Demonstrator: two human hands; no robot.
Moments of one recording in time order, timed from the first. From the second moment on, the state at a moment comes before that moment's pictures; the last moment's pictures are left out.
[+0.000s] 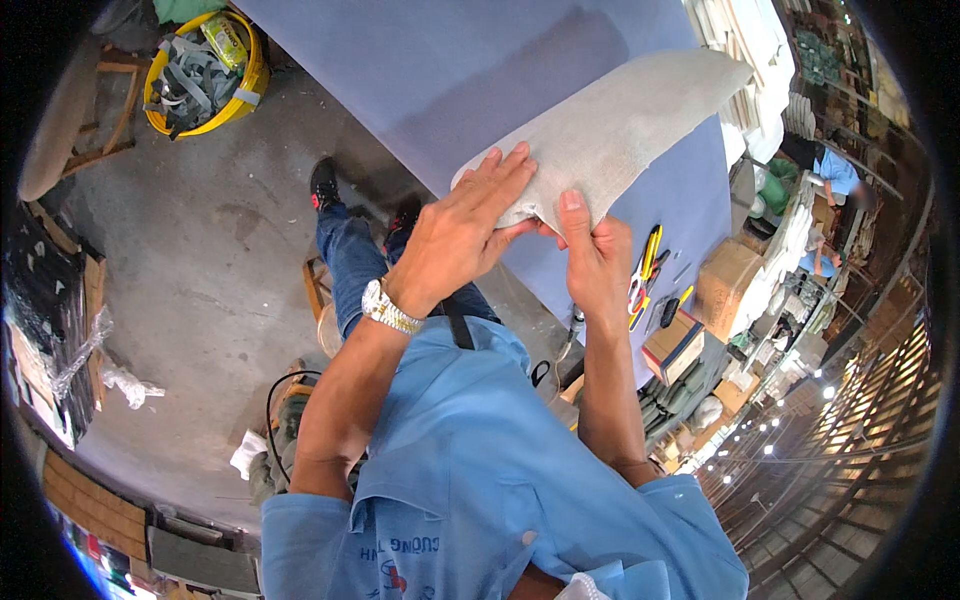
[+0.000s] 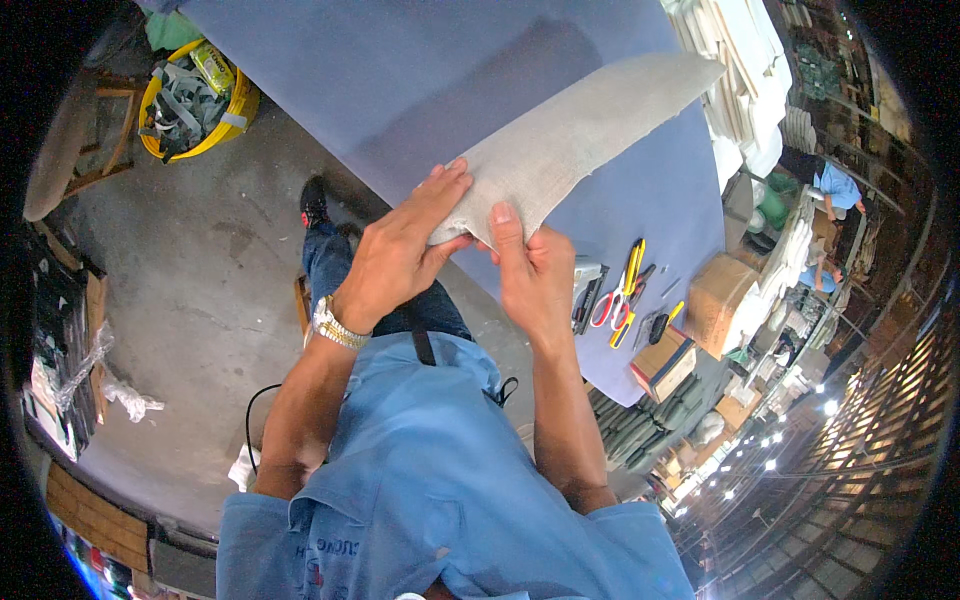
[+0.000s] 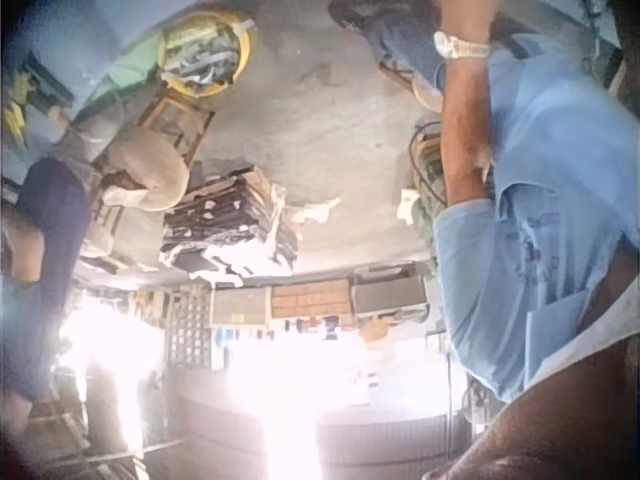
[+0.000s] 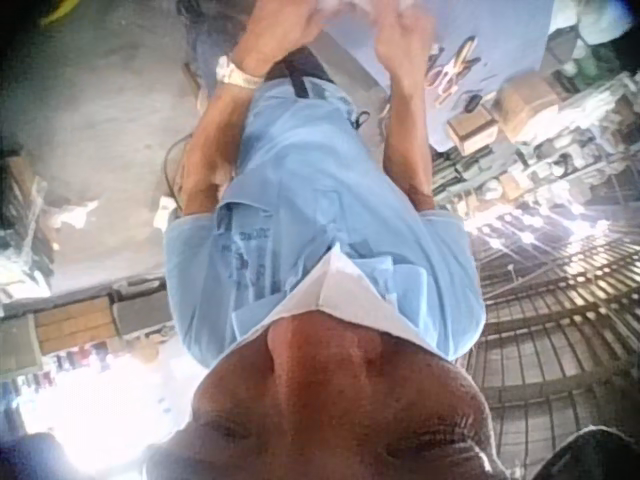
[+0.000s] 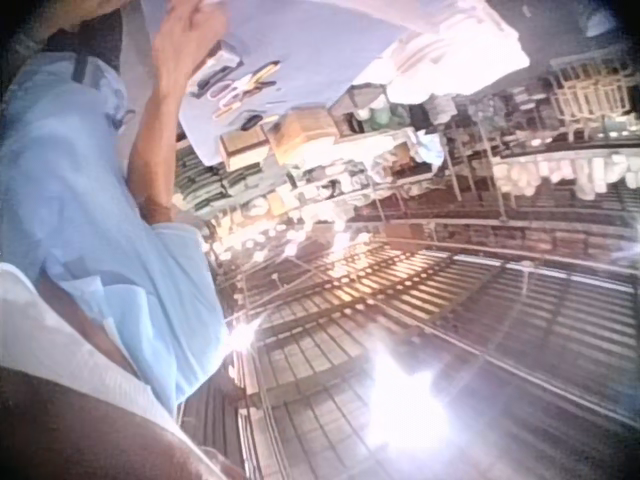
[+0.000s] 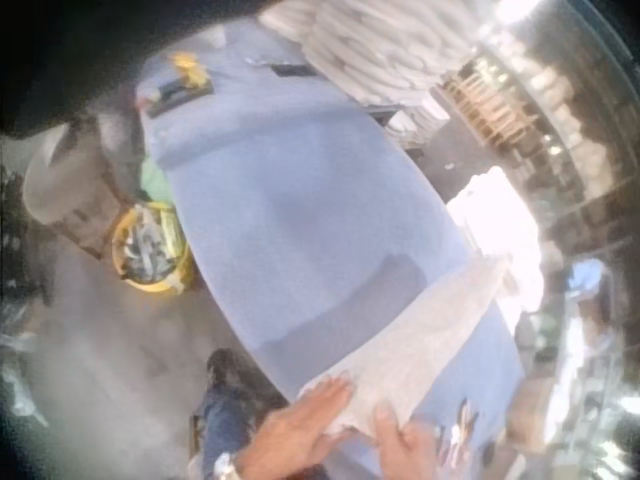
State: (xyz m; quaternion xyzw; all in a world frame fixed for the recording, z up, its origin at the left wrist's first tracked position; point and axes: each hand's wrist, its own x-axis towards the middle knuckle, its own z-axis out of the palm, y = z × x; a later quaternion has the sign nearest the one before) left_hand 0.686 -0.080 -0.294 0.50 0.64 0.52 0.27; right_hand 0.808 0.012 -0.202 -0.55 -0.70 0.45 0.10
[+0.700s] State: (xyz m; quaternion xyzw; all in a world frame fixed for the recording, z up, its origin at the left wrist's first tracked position) left_hand 0.715 -0.080 -0.309 0.49 0.66 0.57 0.07; right_hand 0.845 0.019 -0.274 -0.38 -0.74 0.52 0.20
